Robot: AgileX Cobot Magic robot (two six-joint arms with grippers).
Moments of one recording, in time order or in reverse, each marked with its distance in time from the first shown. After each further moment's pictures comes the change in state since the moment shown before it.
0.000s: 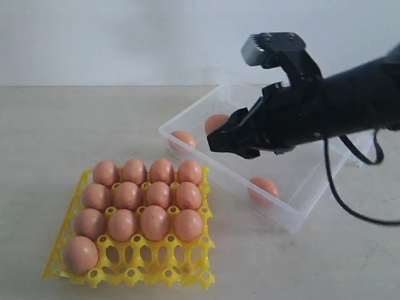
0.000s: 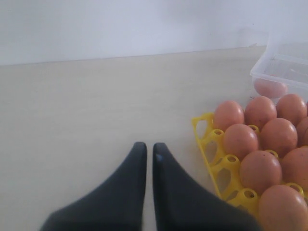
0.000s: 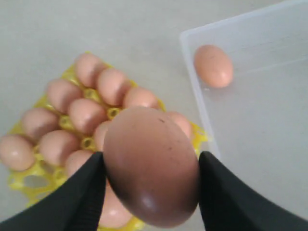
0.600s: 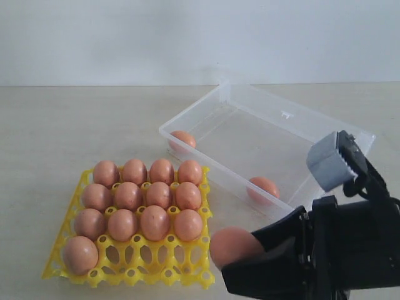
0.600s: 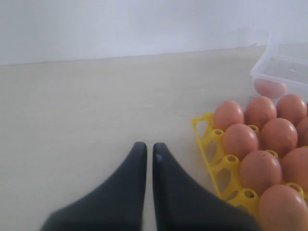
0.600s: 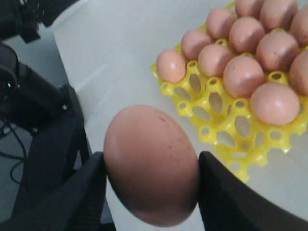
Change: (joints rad) left arm 0.000 0.000 0.000 0.000 0.000 0.000; right arm 0.000 -0.341 0.481 0.312 0.336 -0.366
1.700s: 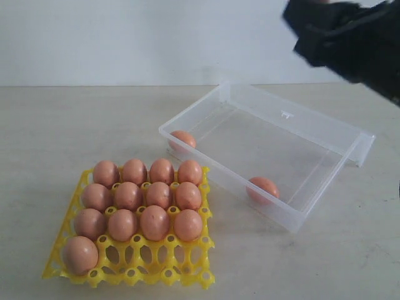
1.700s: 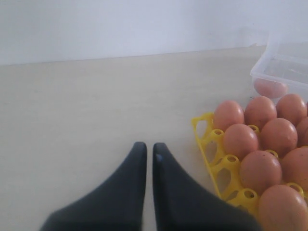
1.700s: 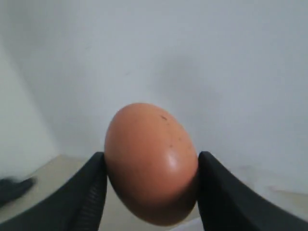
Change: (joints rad) left arm 0.000 0.000 0.000 0.000 0.000 0.000; right arm 0.000 -0.002 -0.162 -1.811 -1.459 2.060
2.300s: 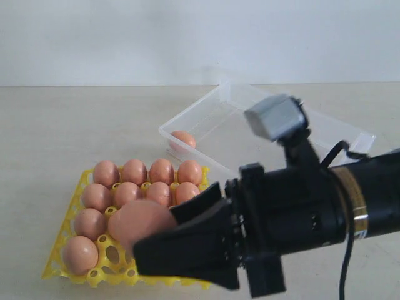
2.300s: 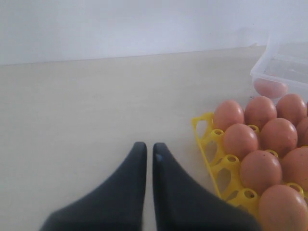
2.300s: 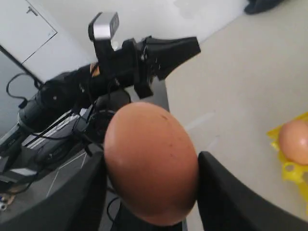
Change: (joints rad) left arm 0.000 0.000 0.000 0.000 0.000 0.000; right arm 0.126 0.363 -0.004 -1.047 -0.567 0.818
